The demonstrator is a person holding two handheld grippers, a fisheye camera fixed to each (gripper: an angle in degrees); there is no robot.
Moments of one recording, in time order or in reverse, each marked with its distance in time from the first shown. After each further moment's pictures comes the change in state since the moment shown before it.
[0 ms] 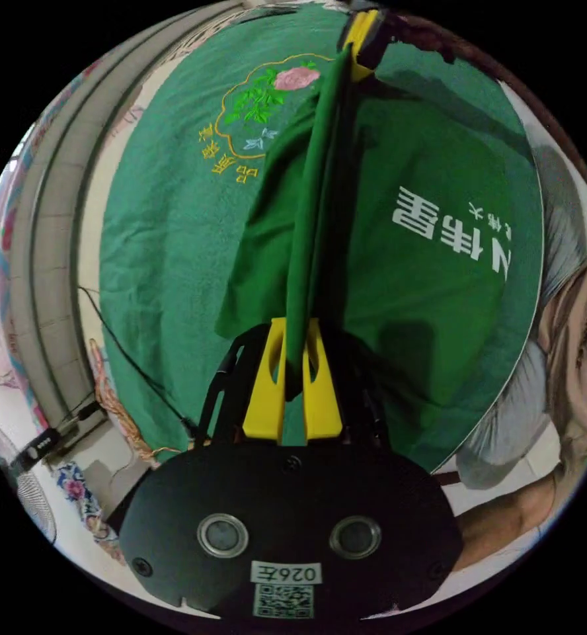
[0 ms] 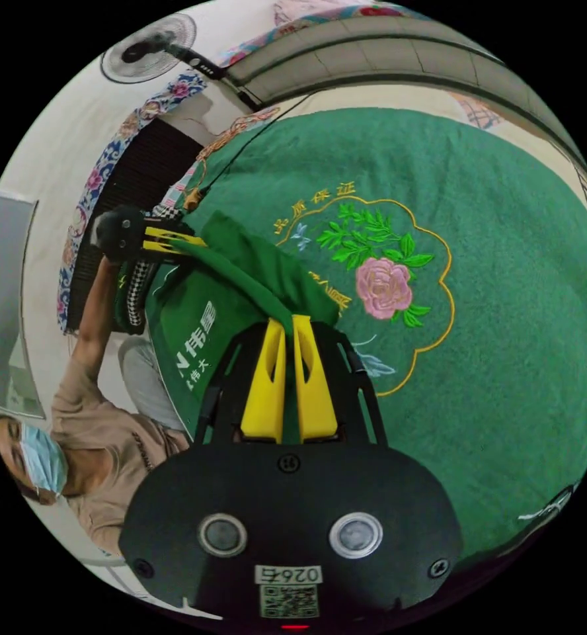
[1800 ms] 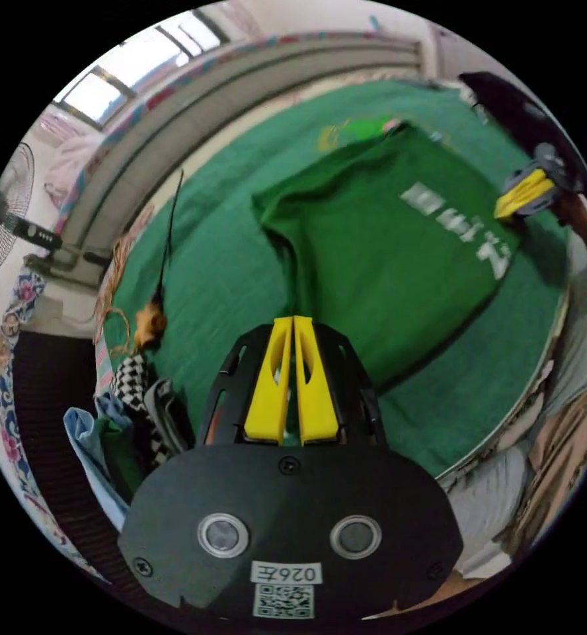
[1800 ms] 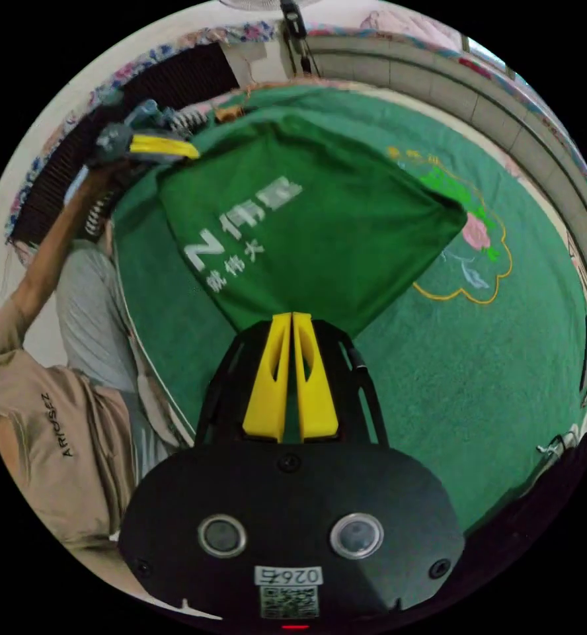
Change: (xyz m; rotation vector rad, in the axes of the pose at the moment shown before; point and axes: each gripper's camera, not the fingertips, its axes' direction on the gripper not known) left arm 0.025 0.274 -0.063 0.201 -0.111 -0.610; right arm -0.092 0.145 0.125 -0.041 0.324 -0.206
